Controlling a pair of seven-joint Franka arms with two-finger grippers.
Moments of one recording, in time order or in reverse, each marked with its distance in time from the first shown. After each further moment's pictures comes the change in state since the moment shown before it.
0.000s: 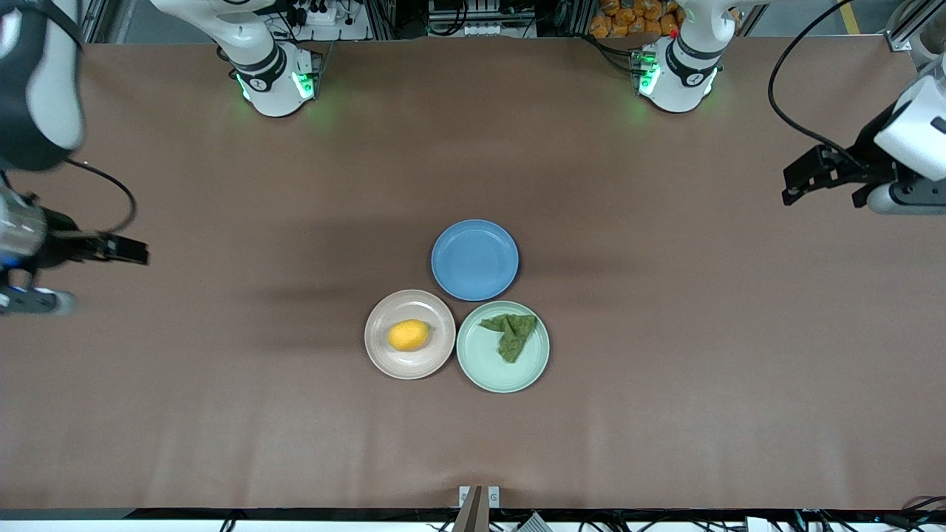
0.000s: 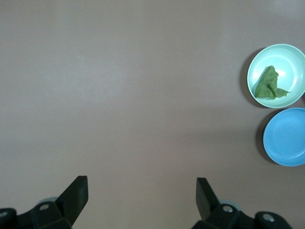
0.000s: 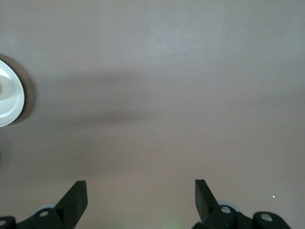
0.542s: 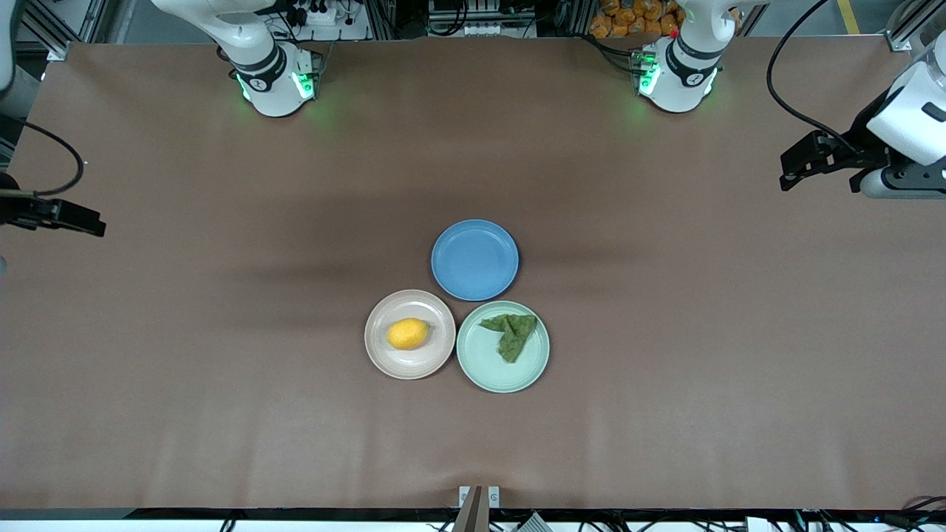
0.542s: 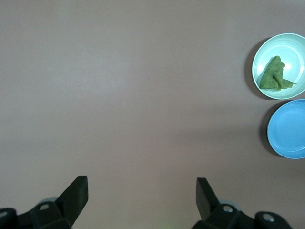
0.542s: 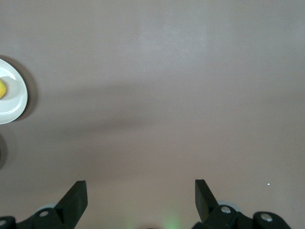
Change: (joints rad) left arm 0.003 -0.052 0.002 -0.065 0.000 -0.007 0.000; right arm -0.036 -0.087 -0.005 -0.006 0.002 -0.054 0.000
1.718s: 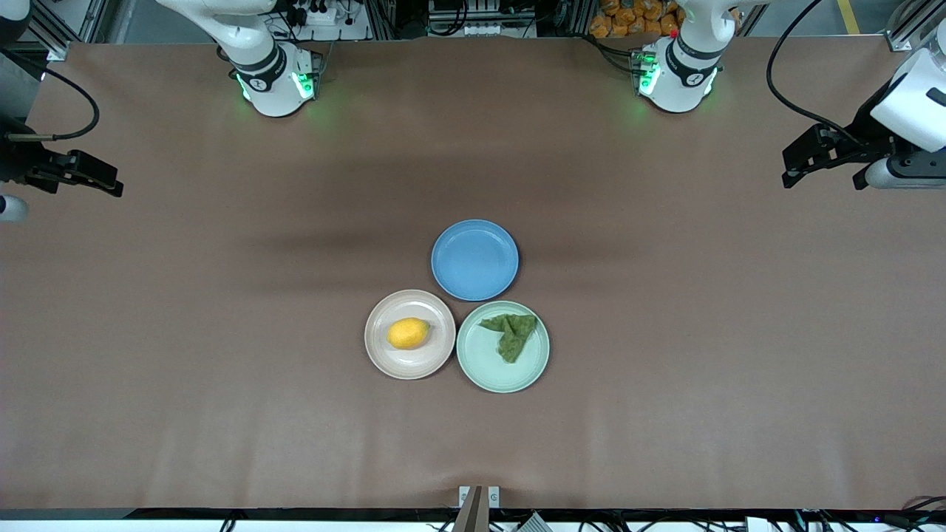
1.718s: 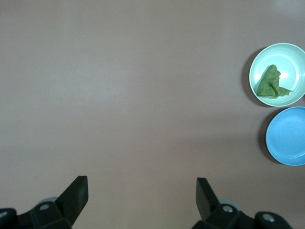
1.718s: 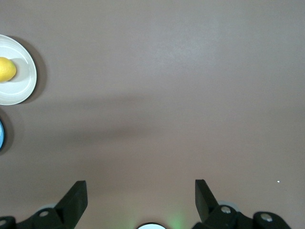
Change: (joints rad) left arm 0.001 -0.026 -0.002 -0.022 0.000 0.043 0.000; right arm -0.150 -0.222 0.182 -0.294 0.001 0.098 0.000
